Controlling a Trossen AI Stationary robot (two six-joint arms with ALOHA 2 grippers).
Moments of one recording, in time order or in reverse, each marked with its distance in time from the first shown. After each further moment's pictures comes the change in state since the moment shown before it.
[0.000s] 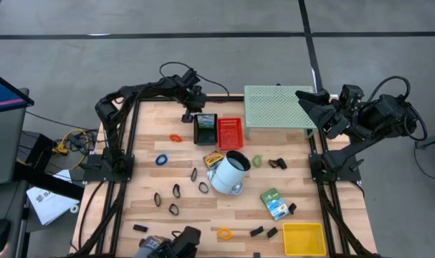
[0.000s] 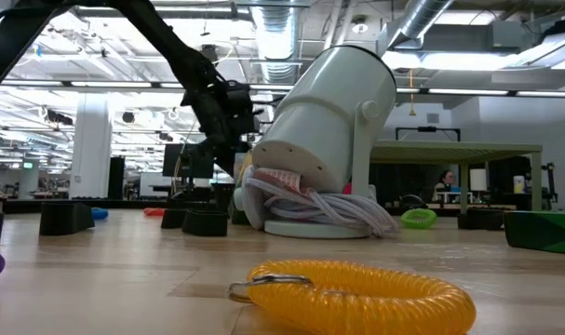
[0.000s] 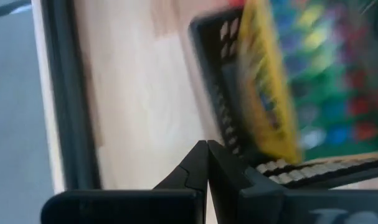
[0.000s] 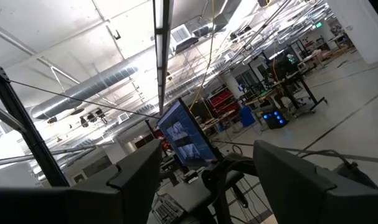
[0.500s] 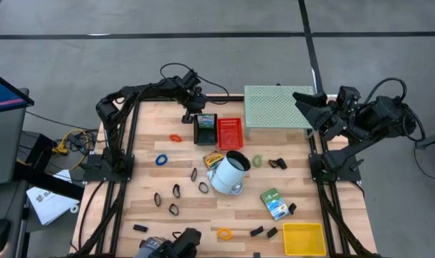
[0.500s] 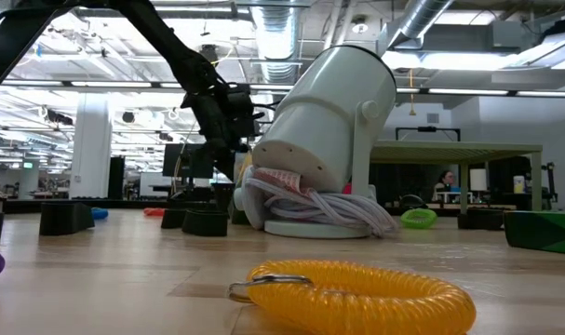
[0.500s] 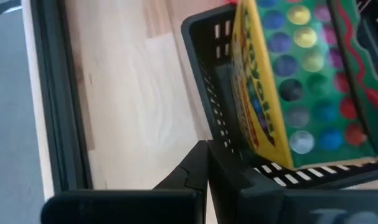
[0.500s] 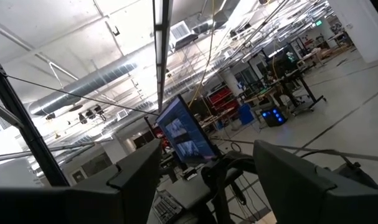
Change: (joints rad) left arm -0.001 0.008 -0.001 -0.016 0.033 -0.003; right arm 0.000 0.018 0.000 0.003 -0.001 0.003
